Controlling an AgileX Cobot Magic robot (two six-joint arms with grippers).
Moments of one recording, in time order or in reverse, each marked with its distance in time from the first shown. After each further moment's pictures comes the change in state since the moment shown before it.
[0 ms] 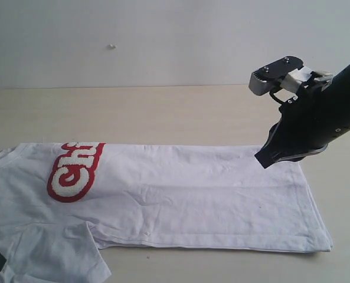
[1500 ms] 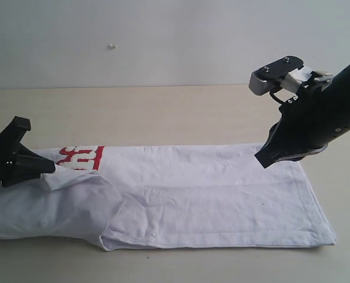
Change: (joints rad) left arm 0.000 0.048 -0.233 -0.853 -0.100 0.538; right arm 0.000 0.000 0.000 0.000 -0.004 0.000
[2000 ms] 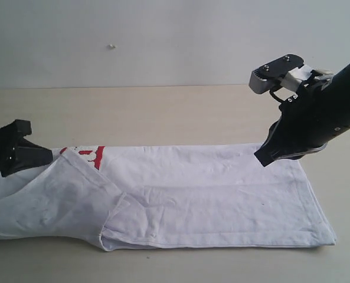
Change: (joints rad) left arm 0.000 0.002 0.000 -0.110 -0.046 0.360; right arm 0.000 0.000 0.000 0.000 -0.014 0.000
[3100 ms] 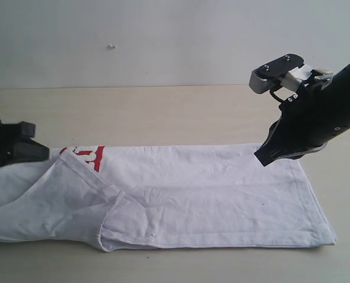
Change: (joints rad) left arm -0.007 -0.006 -0.109 0.223 -0.052 -0.084; right arm 0.000 0.000 0.000 -0.002 -0.004 0.000
